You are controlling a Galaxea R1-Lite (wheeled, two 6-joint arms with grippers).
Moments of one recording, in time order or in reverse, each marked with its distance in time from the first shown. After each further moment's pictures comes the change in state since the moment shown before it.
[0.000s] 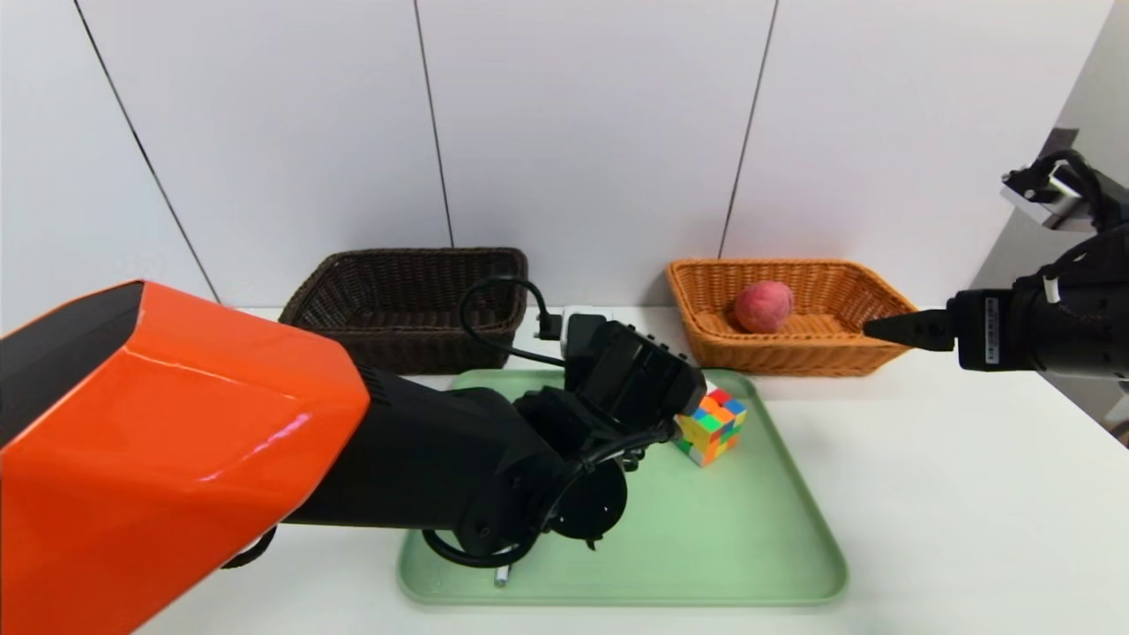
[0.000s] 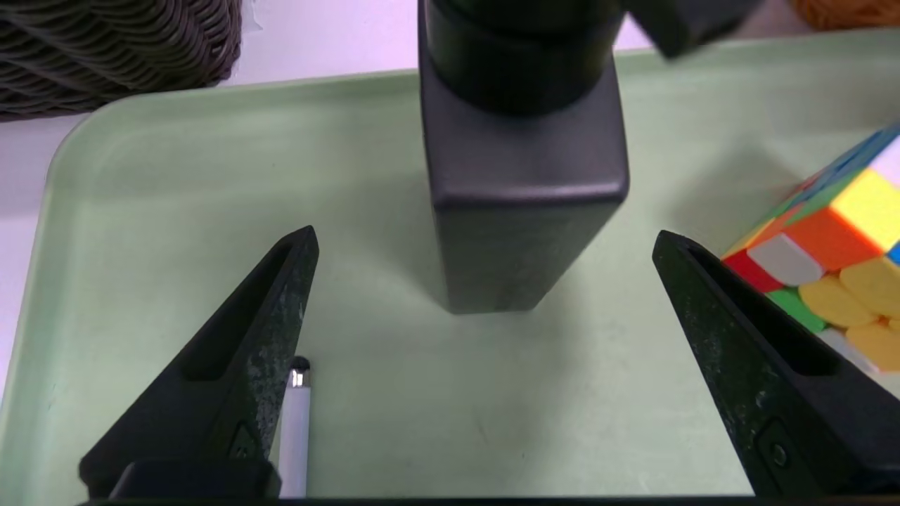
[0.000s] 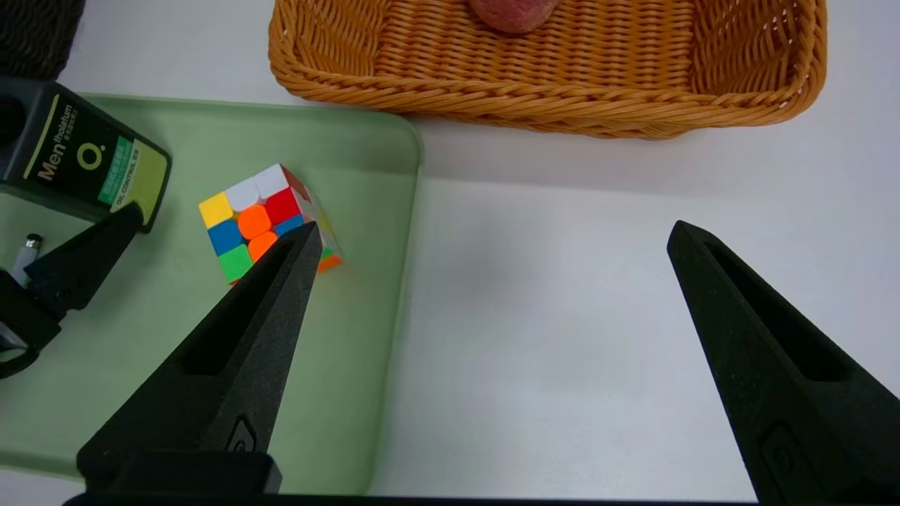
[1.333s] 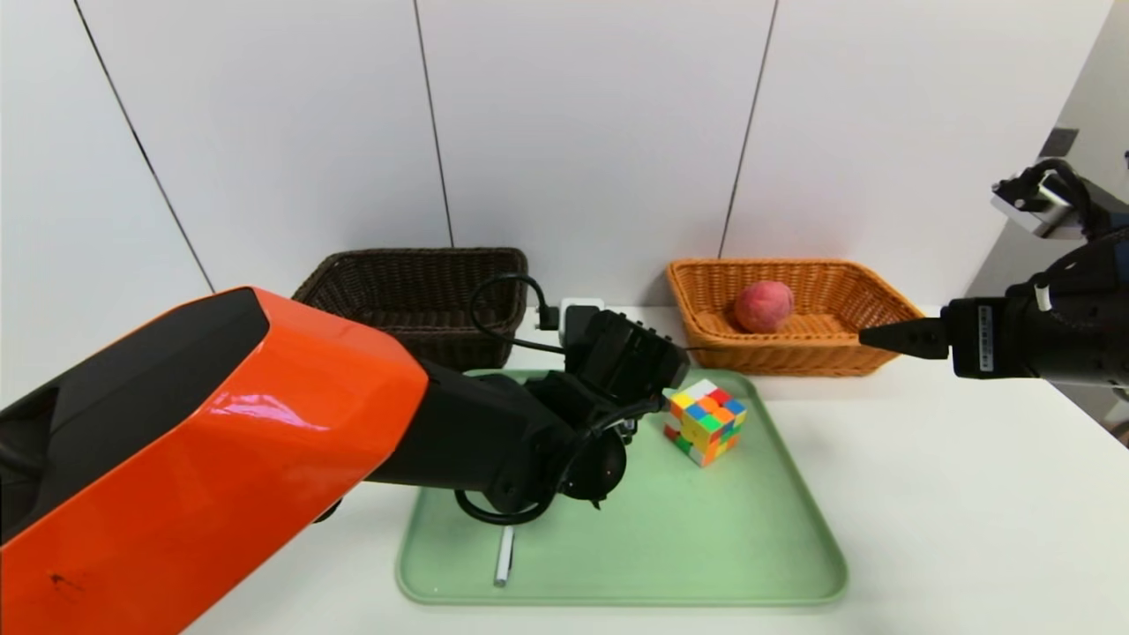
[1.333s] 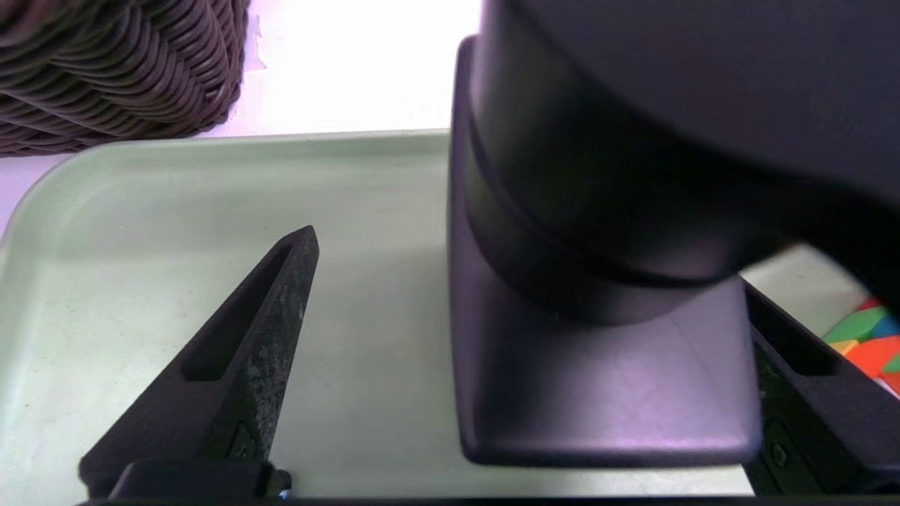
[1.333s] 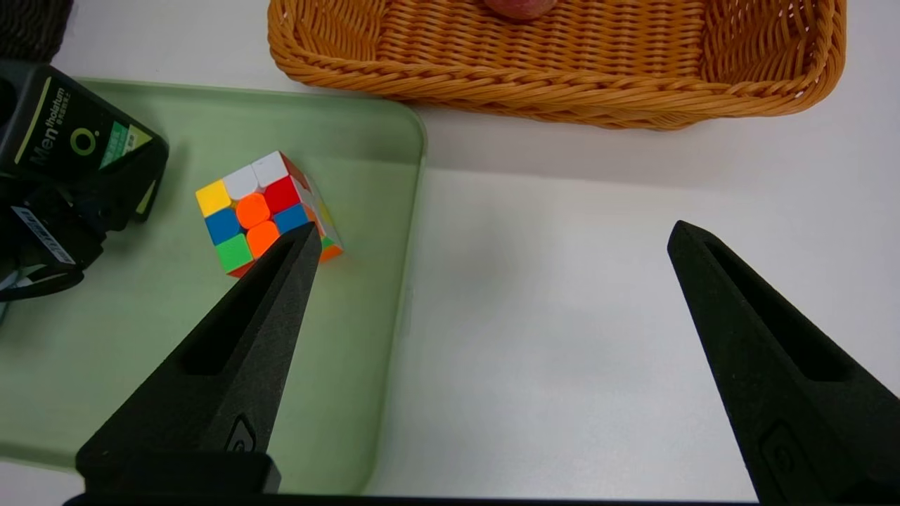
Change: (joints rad) left arm 0.064 0.100 -0.099 -0.026 0.000 0.013; right arm 0.008 0.005 0.012 0.000 -0.001 -0.003
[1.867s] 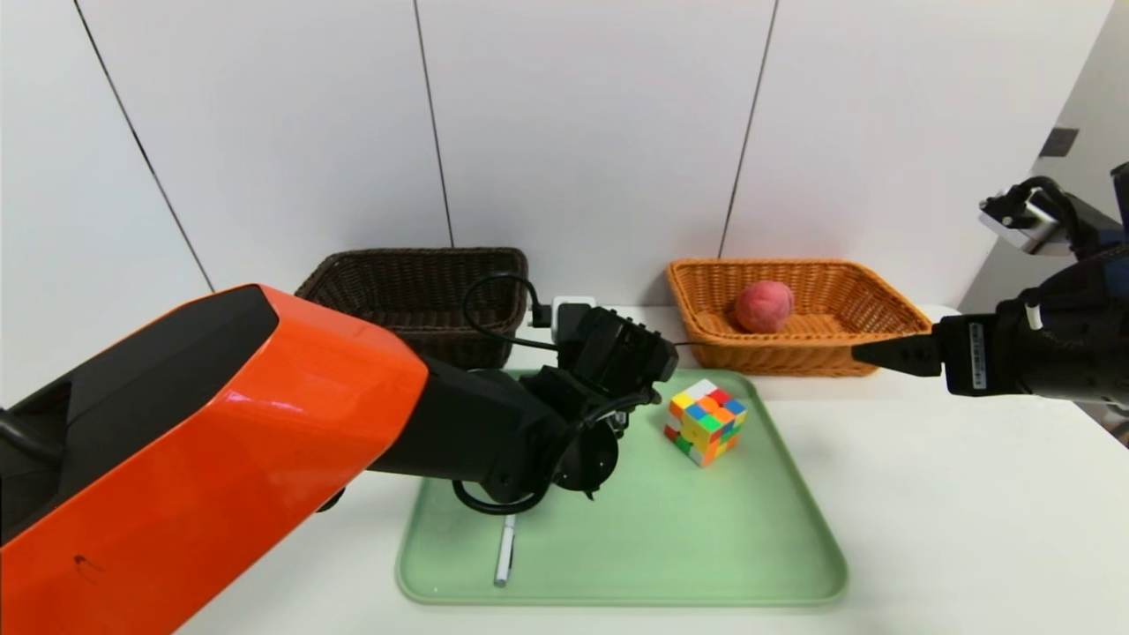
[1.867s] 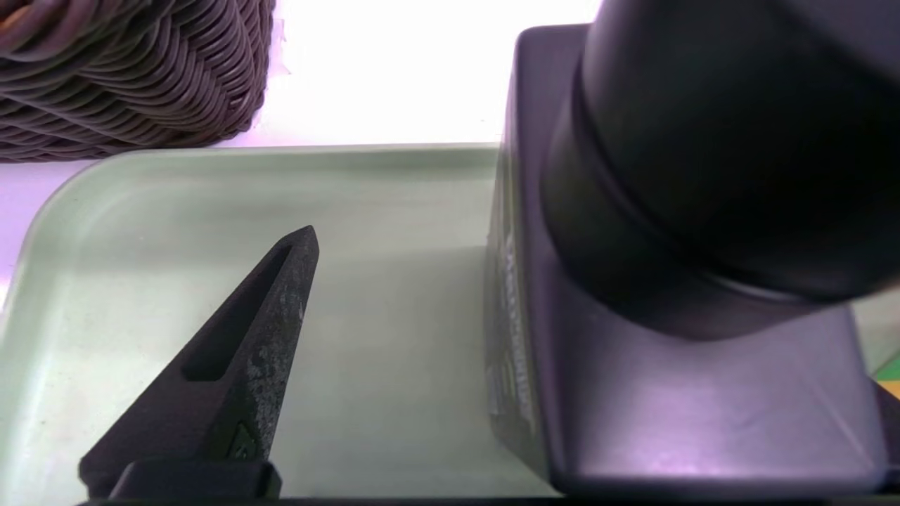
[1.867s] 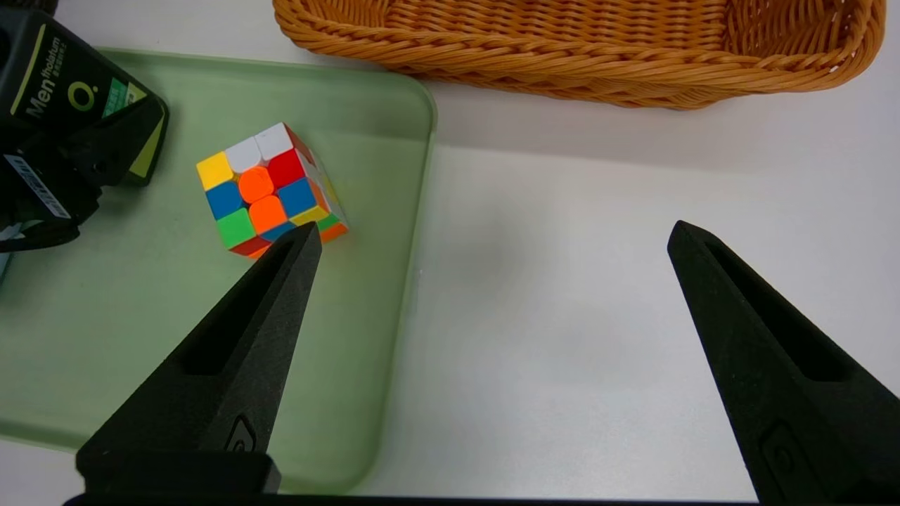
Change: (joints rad) left arm 0.021 0.010 -0.007 -0.001 0.000 0.001; right arm 0.027 -0.005 0.032 -0.003 -0.006 0.000
